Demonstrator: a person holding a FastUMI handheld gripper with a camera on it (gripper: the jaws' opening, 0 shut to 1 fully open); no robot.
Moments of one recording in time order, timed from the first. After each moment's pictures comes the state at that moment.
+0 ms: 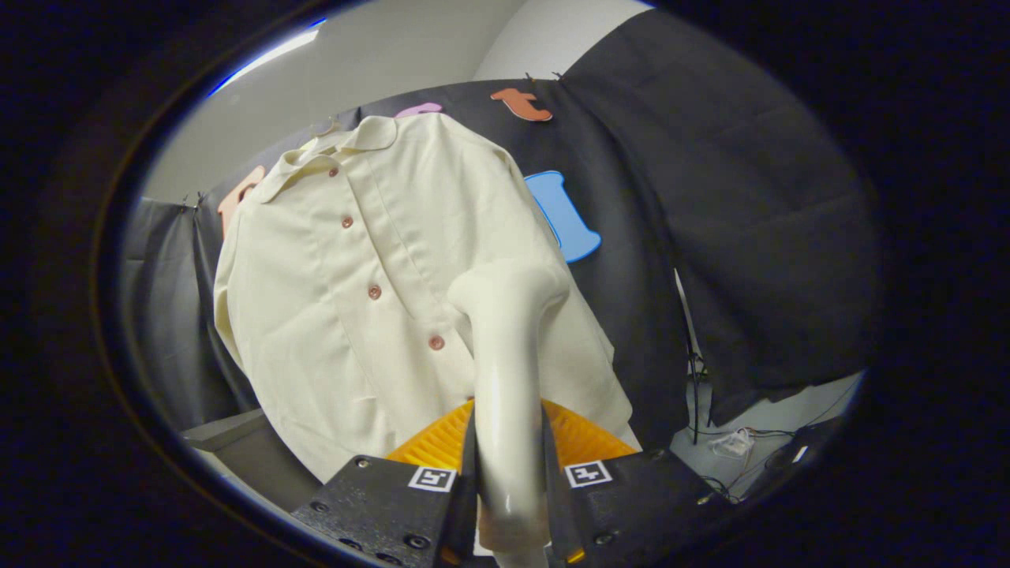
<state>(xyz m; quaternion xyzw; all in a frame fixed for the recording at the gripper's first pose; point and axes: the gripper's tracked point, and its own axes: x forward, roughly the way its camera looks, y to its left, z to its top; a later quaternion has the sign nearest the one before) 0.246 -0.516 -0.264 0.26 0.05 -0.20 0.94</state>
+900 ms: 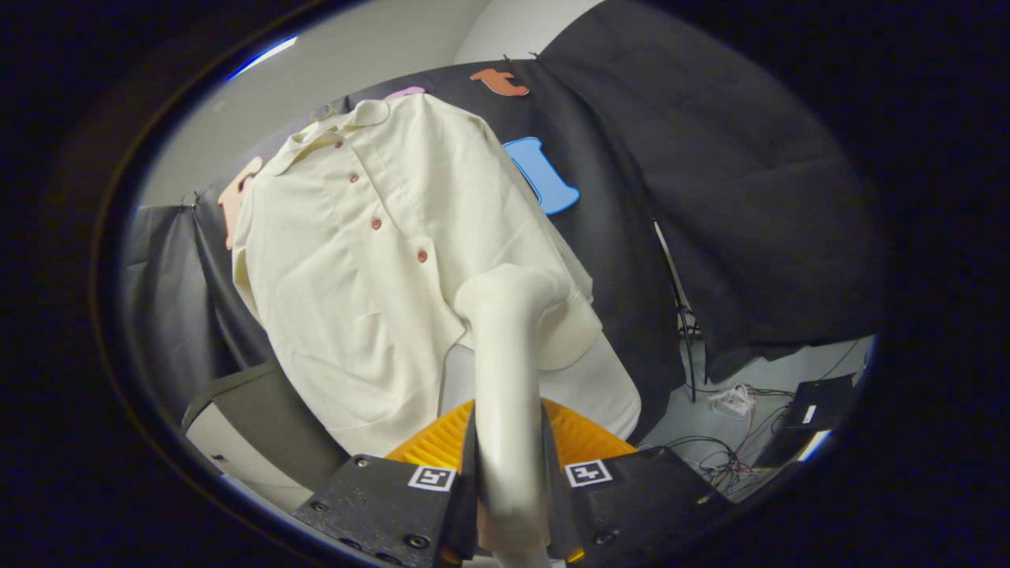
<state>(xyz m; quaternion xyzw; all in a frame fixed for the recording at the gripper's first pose) 0.171 -0.459 -0.305 0.30 0.09 -0.19 0.93</state>
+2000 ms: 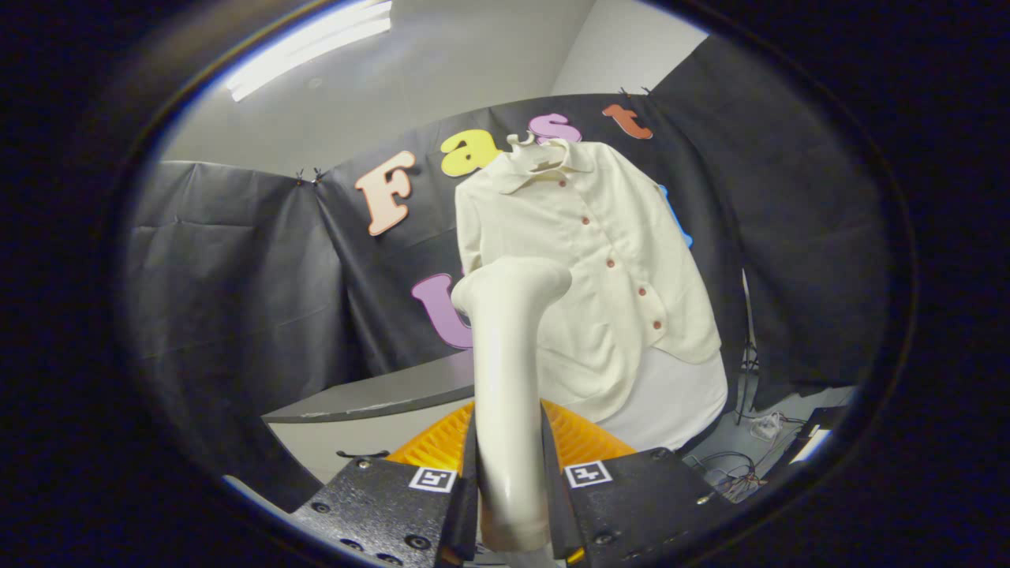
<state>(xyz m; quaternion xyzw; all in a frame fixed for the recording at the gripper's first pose) 0.105 -0.209 -0.114 0.22 0.04 -0.05 0.97</state>
